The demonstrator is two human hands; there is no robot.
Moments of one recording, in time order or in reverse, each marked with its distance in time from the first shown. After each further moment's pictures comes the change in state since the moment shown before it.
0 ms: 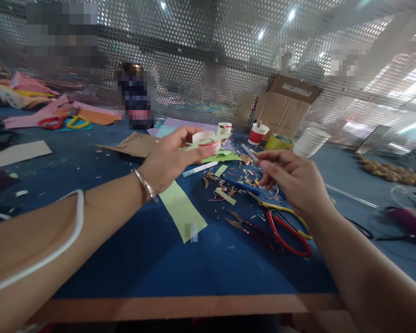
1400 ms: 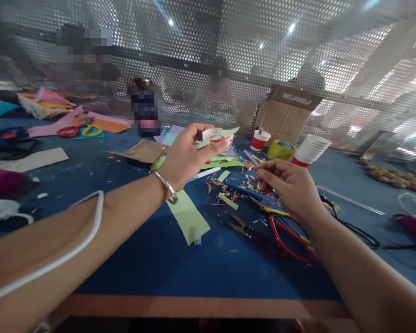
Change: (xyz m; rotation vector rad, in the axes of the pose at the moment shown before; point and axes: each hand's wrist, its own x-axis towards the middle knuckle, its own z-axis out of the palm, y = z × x) left_hand 0.006 0.014 0.015 0.101 0.103 0.073; right_hand 0.002 0.003 0.007 0.057 -0.026 0.007
